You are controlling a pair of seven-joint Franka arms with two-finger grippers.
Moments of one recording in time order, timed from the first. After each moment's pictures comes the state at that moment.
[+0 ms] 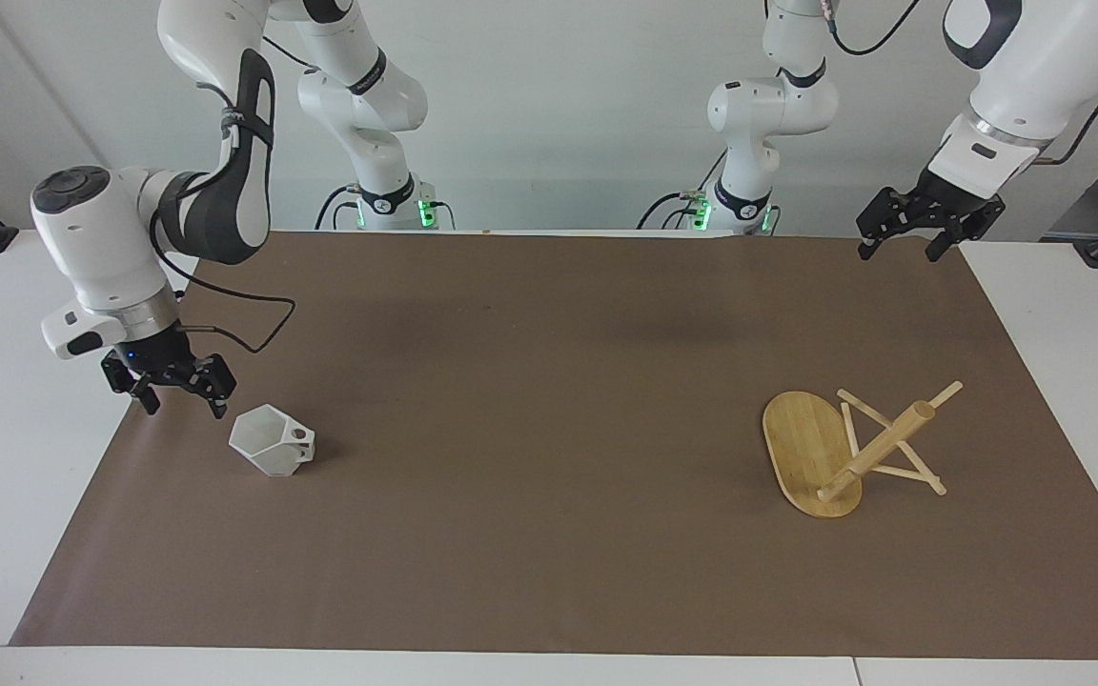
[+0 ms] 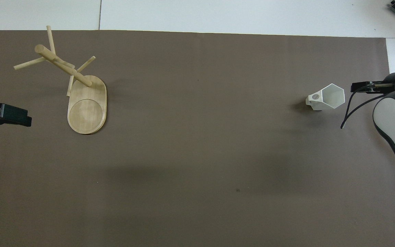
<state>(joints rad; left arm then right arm) -0.01 -0.08 -0.03 -1.65 -0.05 1.55 0.00 -0.18 0.27 -0.04 -1.82 0.00 2.32 -0.16</state>
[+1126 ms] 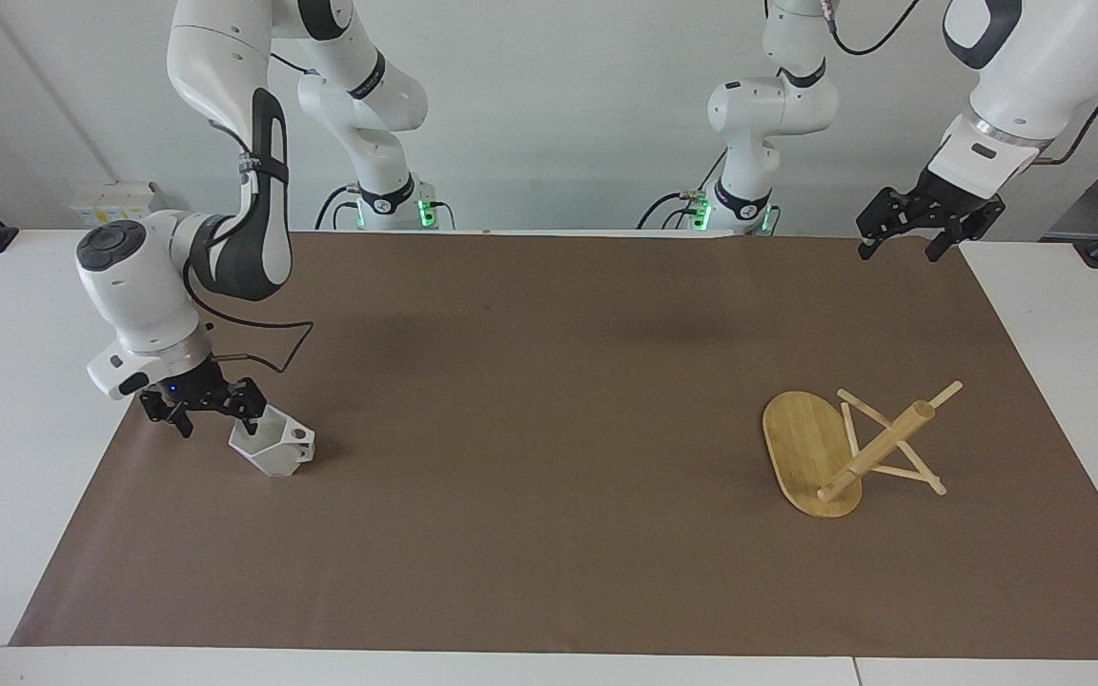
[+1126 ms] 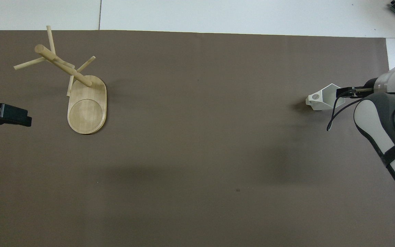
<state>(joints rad) -0.01 -0.08 -0.03 -1.65 -0.05 1.55 0.00 -0.17 0.31 -0.02 -1.86 0.00 2.34 -0.27</state>
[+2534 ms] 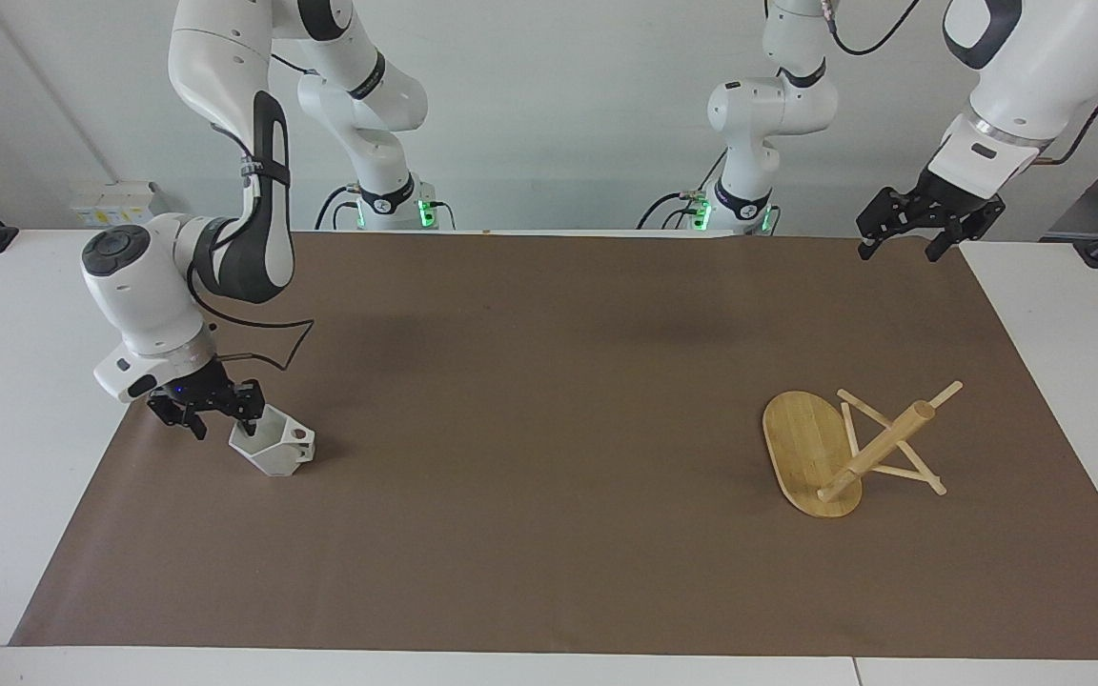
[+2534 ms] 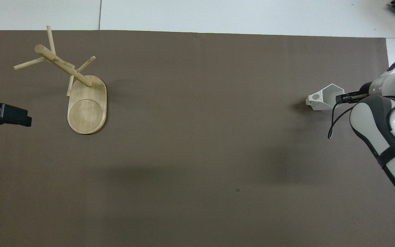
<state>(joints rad) -0.01 -0.08 -0.03 -1.65 -0.05 1.55 0.00 -0.16 0.31 -0.02 -1.87 0.00 2.34 -0.30</state>
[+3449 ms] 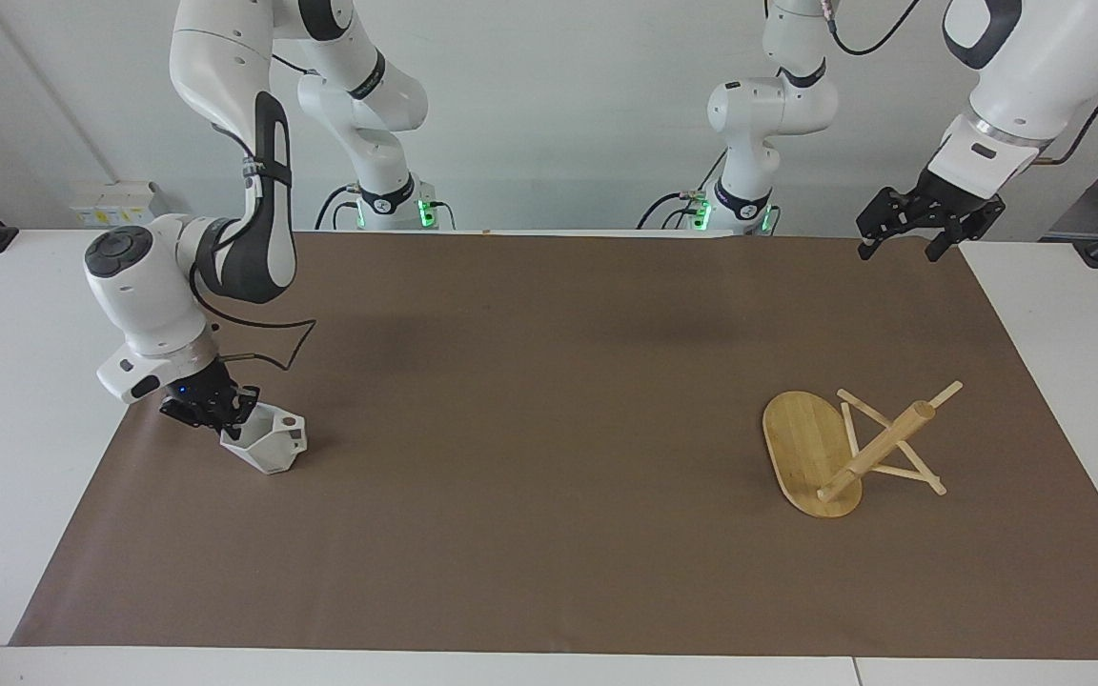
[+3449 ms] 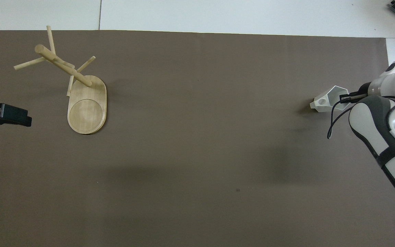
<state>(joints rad) -0.01 -0.08 -0.03 -1.65 -0.05 1.55 0.00 -0.16 0.31 -0.02 -1.87 0.00 2.34 -0.30</state>
